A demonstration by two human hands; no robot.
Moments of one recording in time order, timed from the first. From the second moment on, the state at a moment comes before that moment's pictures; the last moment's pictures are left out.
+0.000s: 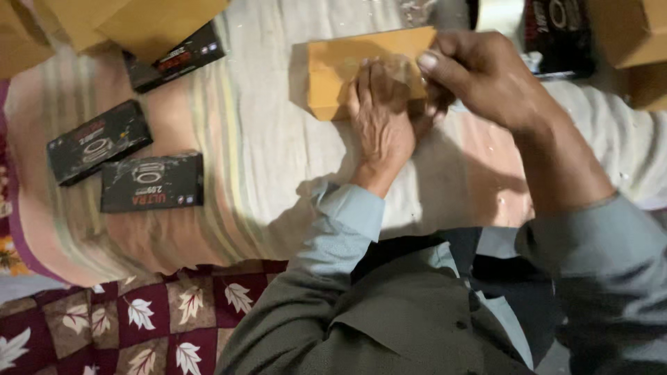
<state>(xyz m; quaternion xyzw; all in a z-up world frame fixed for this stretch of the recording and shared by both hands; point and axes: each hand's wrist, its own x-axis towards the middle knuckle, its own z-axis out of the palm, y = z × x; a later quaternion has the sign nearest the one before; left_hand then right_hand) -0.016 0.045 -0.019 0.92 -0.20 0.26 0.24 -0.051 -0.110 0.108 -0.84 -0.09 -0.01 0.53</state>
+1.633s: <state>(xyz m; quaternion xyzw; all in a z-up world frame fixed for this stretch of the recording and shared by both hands) 0.105 0.091 -0.006 0.96 -0.13 0.13 0.21 0.032 -0.087 0.079 -0.96 -0.14 -0.21 -0.11</state>
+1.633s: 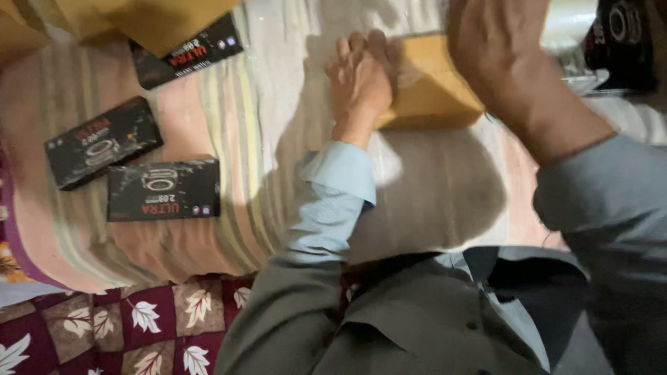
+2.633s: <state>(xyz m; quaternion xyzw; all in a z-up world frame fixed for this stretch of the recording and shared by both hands) 0.104 0.101 -0.005 0.98 -0.13 0.05 0.17 0.012 -0.041 0.015 -0.99 -0.13 -0.09 0.05</state>
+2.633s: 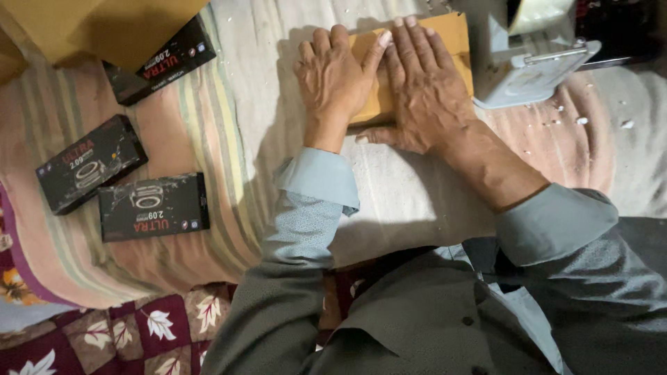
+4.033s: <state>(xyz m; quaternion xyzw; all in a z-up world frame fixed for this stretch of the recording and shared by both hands) 0.067 0.113 0.016 0.98 -0.11 0.08 0.12 0.038 -0.022 -0.004 -0.98 0.12 -0.14 0.10</state>
